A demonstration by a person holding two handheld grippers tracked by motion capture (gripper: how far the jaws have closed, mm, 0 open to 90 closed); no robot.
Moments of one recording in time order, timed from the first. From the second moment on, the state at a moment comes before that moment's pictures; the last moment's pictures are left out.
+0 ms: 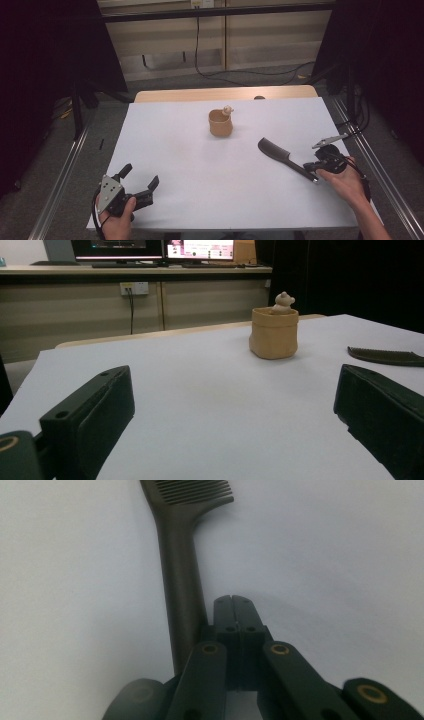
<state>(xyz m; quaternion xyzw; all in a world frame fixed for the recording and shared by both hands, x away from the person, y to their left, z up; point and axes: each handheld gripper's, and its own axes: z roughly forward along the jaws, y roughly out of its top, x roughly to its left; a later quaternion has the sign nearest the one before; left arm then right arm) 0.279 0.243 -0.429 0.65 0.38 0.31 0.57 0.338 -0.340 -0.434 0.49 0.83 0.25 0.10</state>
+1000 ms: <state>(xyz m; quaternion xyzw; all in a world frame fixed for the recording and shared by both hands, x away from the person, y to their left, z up) 0.279 0.243 -0.429 0.66 0.38 0.31 0.57 0.333 -0.359 -0.426 0.50 0.79 0.32 0.15</state>
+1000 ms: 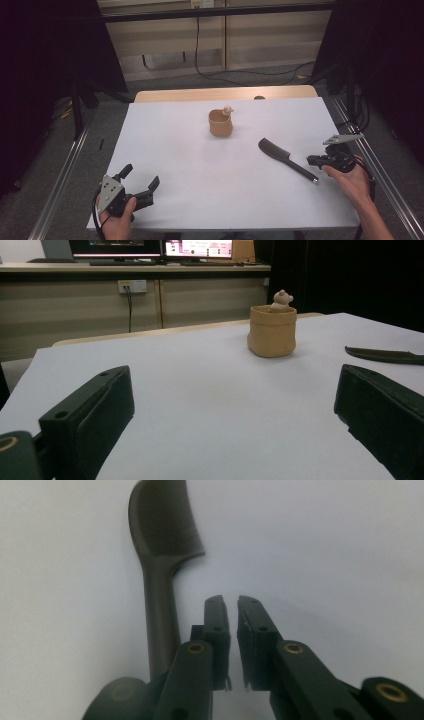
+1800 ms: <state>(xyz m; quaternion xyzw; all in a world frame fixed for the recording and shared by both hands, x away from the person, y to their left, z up) 0.282 0.241 -0.430 0.66 0.38 0.31 0.56 0.317 -0.346 -0.397 0.48 0.76 0.40 0.17</state>
